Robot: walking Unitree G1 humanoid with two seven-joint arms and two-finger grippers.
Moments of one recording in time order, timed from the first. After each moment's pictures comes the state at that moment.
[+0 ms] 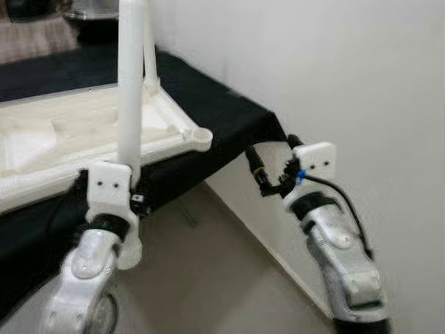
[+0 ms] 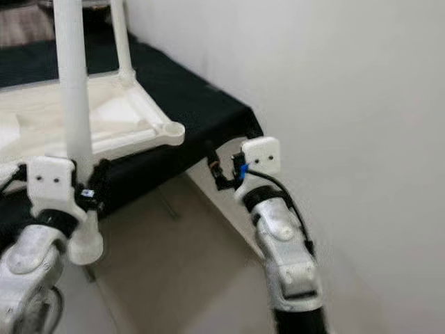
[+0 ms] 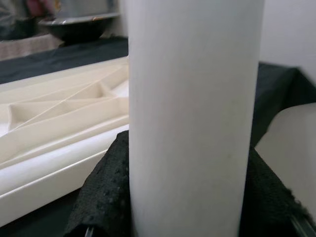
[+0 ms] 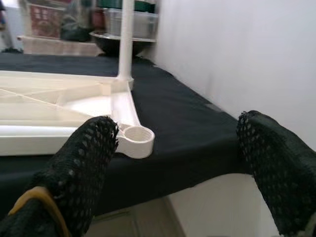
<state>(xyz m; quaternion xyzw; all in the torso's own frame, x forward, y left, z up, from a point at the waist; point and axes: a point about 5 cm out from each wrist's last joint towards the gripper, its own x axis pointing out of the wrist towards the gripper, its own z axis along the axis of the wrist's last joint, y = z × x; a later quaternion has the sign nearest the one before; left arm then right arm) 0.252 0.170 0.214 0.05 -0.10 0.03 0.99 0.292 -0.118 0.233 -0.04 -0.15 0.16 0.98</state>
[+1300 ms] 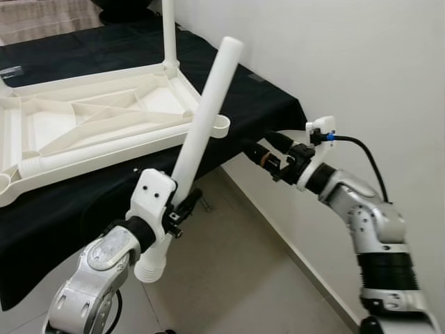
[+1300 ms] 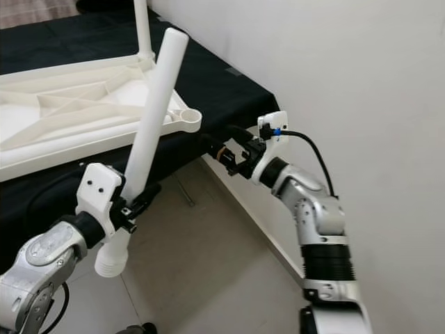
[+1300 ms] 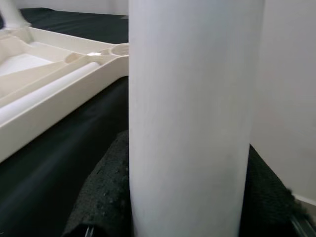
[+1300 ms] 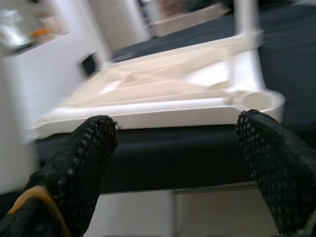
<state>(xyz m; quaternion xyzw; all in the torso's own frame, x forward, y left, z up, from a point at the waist) 0.254 0.135 0.200 0.10 -0.05 -0.21 0.97 0.326 -0.162 0.235 0.11 -0.02 0.44 0.89</state>
